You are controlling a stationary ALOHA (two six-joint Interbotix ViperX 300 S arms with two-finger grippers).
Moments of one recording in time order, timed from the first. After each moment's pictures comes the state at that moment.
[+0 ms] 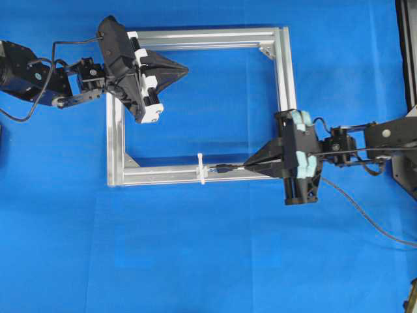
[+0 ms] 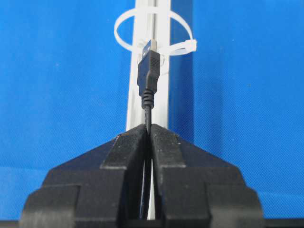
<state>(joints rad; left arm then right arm) 0.26 0.15 0.86 -0.09 -0.75 -0.02 0.09 -0.11 0.99 0.04 -0.32 0.10</state>
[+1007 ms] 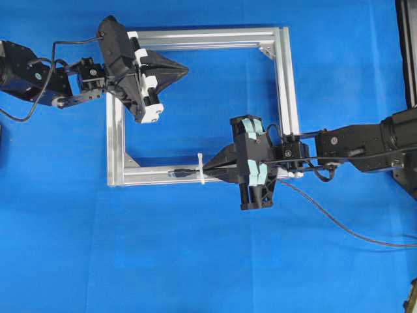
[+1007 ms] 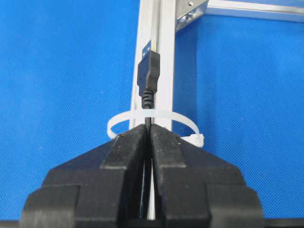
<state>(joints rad) 0.26 0.15 0.86 -0.09 -0.75 -0.02 0.09 0.11 0.78 0.04 -0.39 0.08</state>
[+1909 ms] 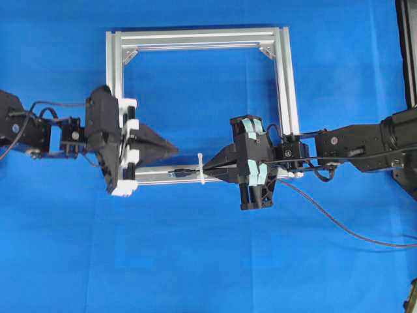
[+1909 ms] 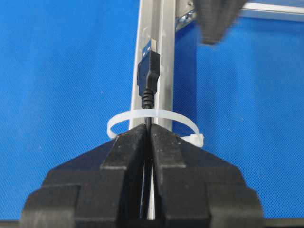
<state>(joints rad) -0.08 0.07 0.97 -0.09 -0.75 -0.11 0.09 0.11 0.78 0.04 -0.39 0.08</state>
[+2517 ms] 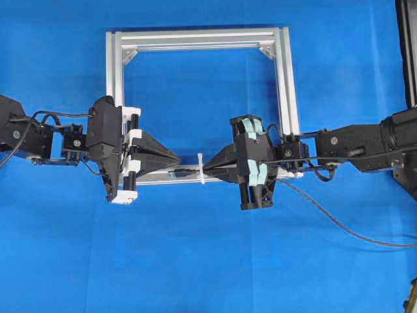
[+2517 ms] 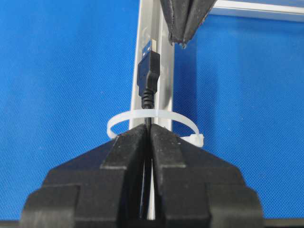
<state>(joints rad) -0.10 0.07 0.95 -0.09 -0.73 -0.09 0.09 0.11 0.78 0.04 -0.39 0.08</state>
